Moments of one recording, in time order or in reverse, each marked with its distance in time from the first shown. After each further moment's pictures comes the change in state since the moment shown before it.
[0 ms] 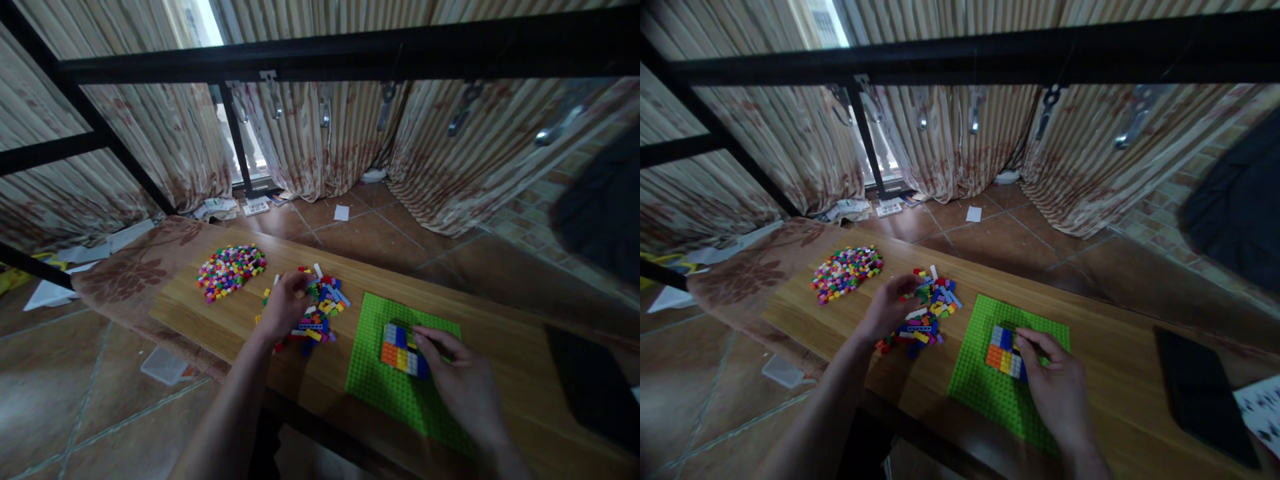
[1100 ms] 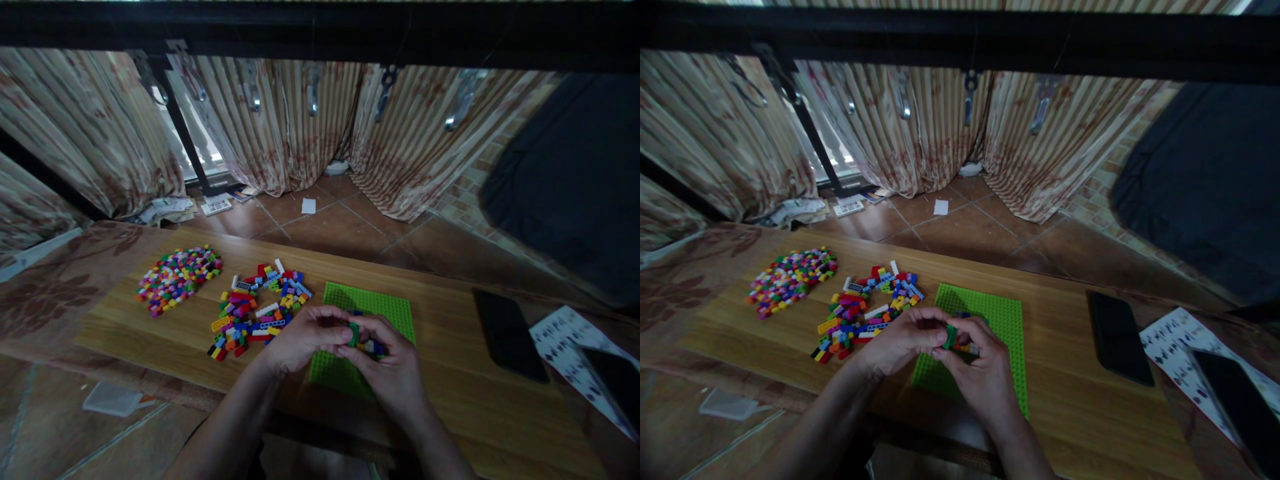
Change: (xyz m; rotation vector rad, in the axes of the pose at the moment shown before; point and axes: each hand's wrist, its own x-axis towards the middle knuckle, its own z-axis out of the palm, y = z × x) left_hand -0.035 0.032 0.088 -0.833 -0.690 -0.466; right_hand -0.028 -0.025 0.016 0.216 -0.116 -0.330
